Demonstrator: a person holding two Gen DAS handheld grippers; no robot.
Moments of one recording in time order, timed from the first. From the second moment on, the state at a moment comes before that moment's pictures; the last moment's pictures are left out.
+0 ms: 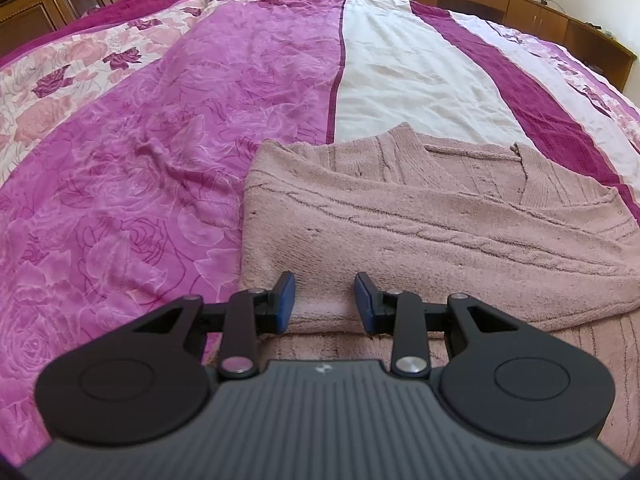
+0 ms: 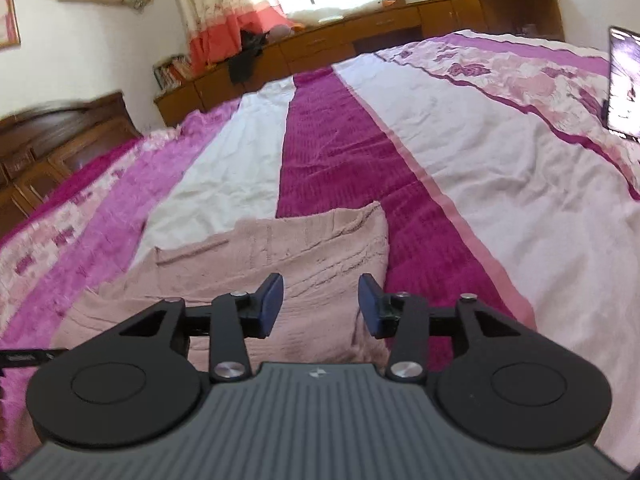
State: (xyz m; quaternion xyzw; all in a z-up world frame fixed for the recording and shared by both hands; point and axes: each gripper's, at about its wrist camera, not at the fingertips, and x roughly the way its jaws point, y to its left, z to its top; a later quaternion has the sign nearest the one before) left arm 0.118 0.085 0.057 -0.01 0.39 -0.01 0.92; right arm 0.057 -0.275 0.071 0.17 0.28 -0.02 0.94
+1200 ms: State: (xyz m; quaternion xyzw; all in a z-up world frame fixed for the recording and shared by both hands) left arm 0.124 0.080 0.049 0.00 0.37 -0.01 0.93; right arm 0.103 -0.266 0.033 0.08 0.31 -0.07 0.94
